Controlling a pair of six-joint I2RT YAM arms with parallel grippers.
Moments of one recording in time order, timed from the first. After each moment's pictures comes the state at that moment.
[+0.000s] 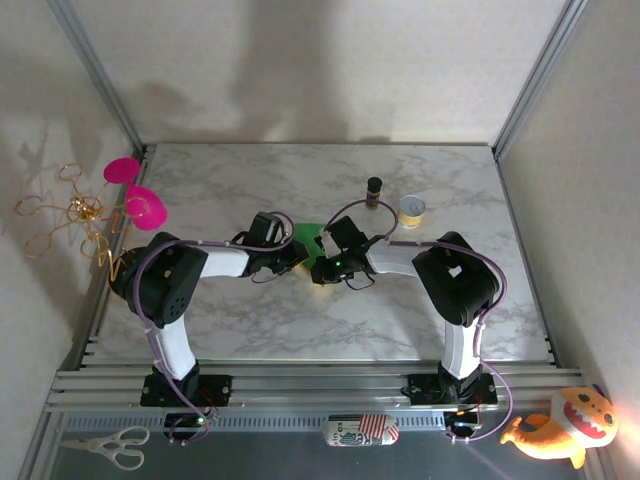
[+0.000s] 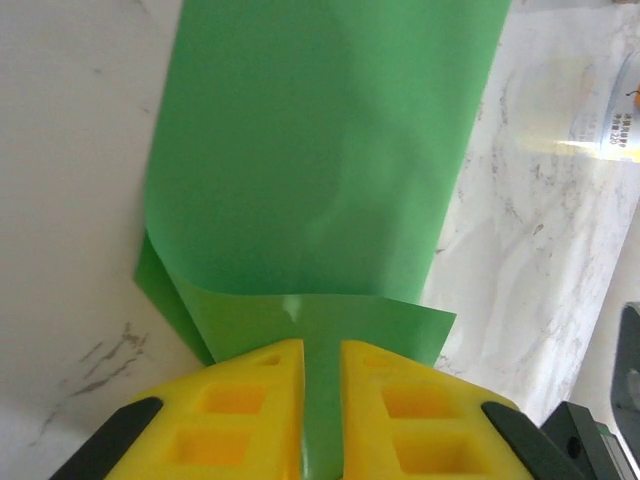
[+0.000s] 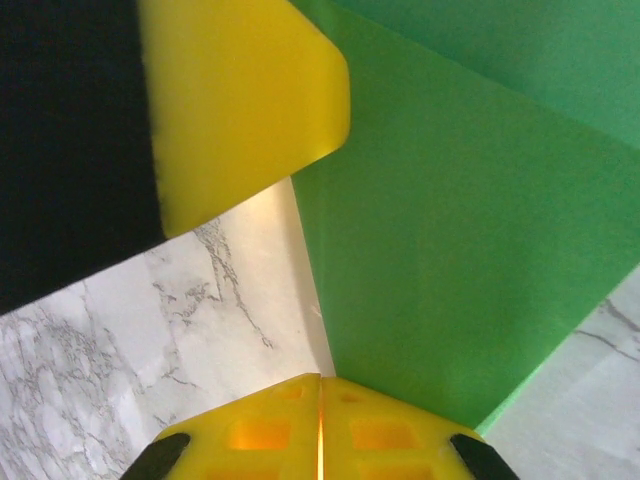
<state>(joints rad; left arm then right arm) -0.46 1.84 0.86 0.15 0.41 -1.00 0.71 1.90 1.04 -0.18 -0.45 0.43</state>
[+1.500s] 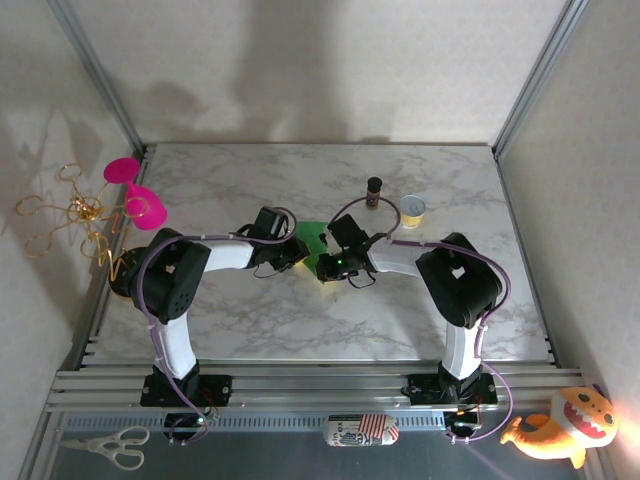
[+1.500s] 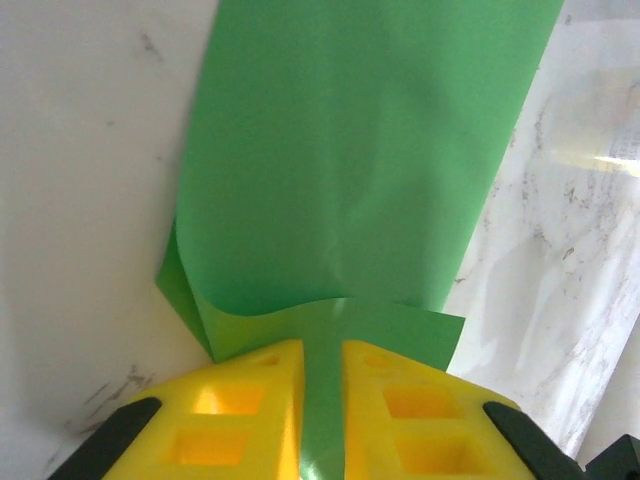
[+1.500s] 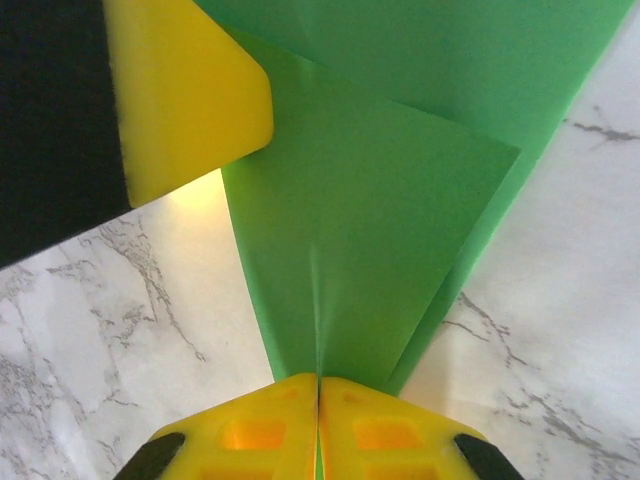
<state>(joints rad) -0.46 1.88 0.96 0.01 0.38 -0.98 0.70 1.88 1.05 -0.23 -0.33 0.44</state>
